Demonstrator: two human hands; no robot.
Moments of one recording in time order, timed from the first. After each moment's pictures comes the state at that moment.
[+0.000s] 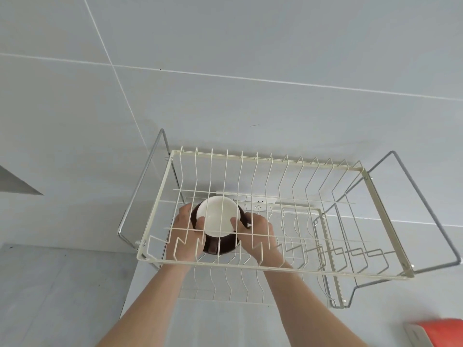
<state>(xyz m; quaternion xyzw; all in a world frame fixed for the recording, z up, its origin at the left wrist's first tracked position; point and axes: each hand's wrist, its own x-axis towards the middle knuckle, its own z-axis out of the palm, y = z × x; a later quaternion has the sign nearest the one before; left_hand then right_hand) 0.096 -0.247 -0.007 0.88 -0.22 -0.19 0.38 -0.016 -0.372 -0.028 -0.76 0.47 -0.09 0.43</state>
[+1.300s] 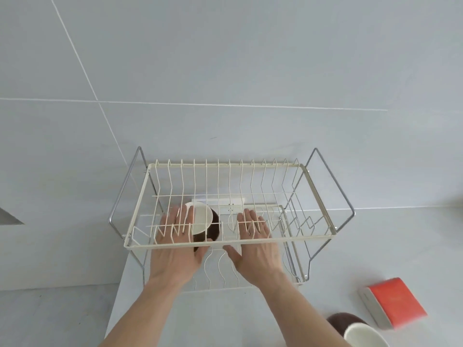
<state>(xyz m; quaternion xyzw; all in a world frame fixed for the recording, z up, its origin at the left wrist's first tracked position) 0.047 -0.219 0.006 0.87 -0.47 0.06 0.13 -0.114 -0.344 0.001 -0.94 0.32 -0.09 0.03</state>
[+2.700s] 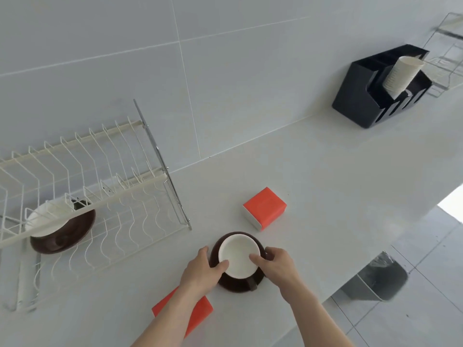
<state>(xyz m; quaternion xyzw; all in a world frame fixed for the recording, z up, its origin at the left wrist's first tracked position) -0.272 -0.277 -0.047 0.78 -0.40 -0.46 0.12 -0.471 -0.319 -0.055 -0.44 0.70 -0.15 0.54</state>
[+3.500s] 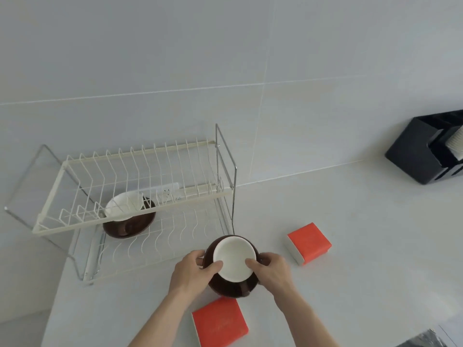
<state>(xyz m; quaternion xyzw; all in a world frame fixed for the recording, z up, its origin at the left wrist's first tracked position) -0.177 -0.236 0.005 0.82 -0.32 -0.38 0.29 -0.359 -0.324 -0.006 -0.55 0.64 -0.15 0.51</state>
